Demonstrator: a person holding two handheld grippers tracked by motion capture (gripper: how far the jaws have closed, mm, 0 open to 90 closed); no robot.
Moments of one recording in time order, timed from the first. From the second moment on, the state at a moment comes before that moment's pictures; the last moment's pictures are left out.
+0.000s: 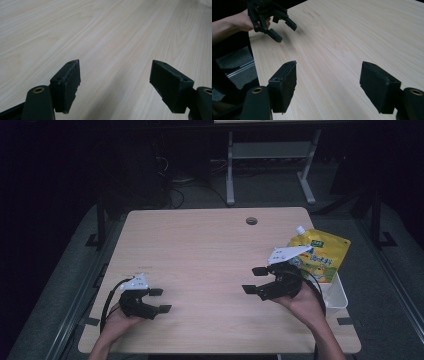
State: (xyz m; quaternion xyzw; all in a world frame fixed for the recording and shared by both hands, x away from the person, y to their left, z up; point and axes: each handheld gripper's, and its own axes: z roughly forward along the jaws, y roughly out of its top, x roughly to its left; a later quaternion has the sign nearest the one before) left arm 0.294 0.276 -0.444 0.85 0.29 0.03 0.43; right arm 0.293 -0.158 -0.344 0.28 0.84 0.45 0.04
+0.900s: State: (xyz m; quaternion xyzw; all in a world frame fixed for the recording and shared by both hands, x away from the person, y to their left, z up) left arm 0.293 0.276 -0.444 0.86 0.29 0.04 0.43; right arm 0.287 -0.119 -0.381 0.24 0.86 0.44 -0.01
